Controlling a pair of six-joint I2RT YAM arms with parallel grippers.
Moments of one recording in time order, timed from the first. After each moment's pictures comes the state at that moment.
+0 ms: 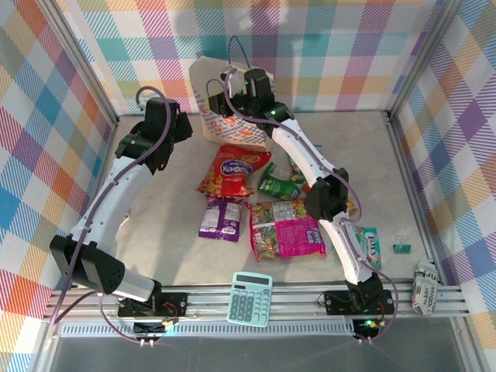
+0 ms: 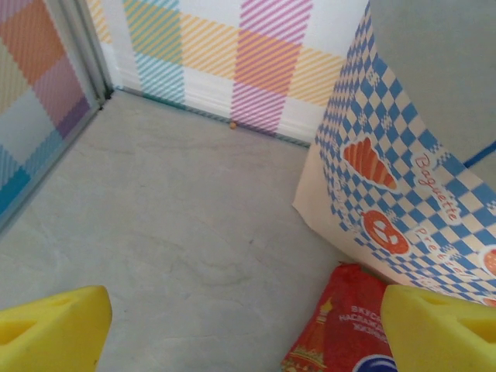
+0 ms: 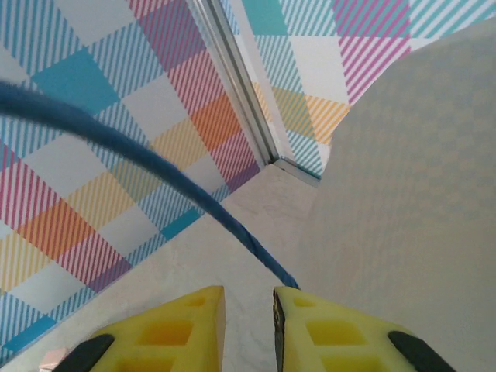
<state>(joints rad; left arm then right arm) -0.31 1.48 1.58 -0.71 -0.46 -0.45 0.57 2.50 2.66 -0.41 -0.49 0.20</state>
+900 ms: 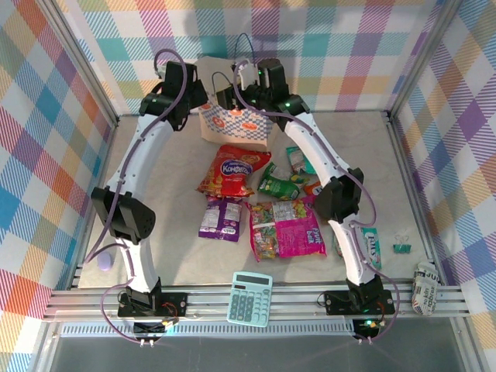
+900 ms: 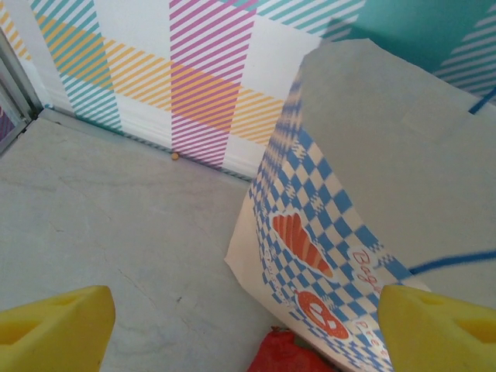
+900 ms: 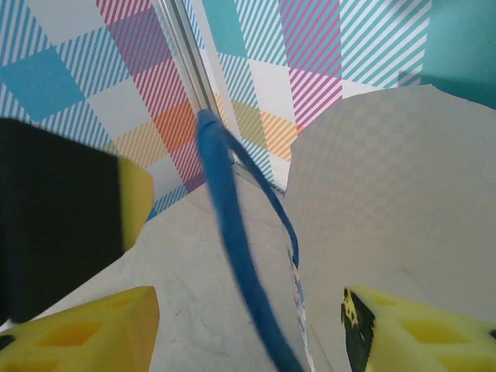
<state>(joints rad) -0.29 1.94 2.18 -0.84 -0.41 -0.51 0.54 2.35 2.57 -0.49 -0.43 0.07</state>
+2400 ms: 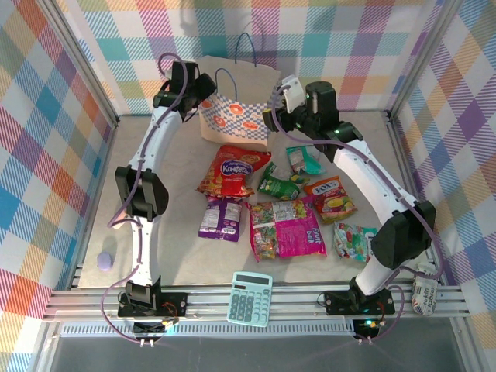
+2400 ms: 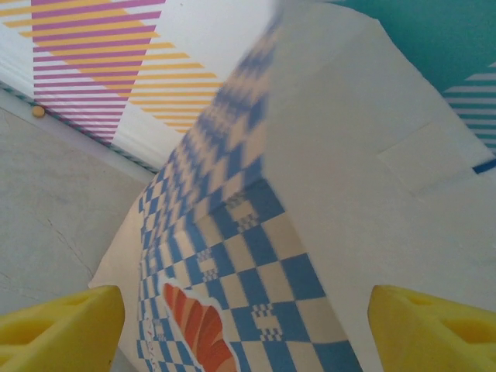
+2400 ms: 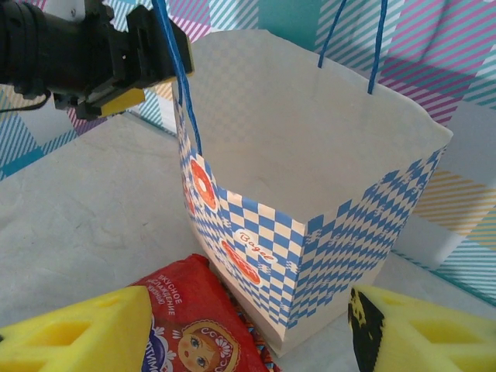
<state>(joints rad) -0.21 2.27 2.40 -0.69 -0.12 -0.75 0.44 1.65 1.64 -0.33 -0.20 -0.10</state>
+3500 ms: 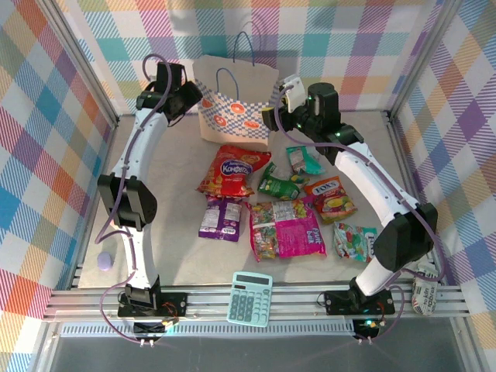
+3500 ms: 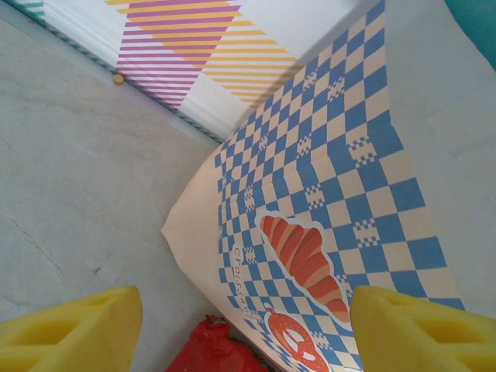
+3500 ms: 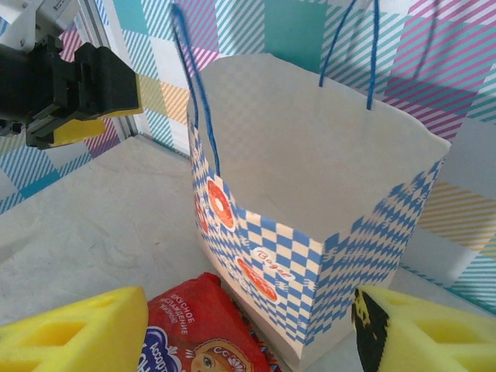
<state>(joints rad) -0.16 2.08 2.23 -0.83 -0.10 -0.75 0.44 1.62 1.60 -0.26 -0.23 -0.06</state>
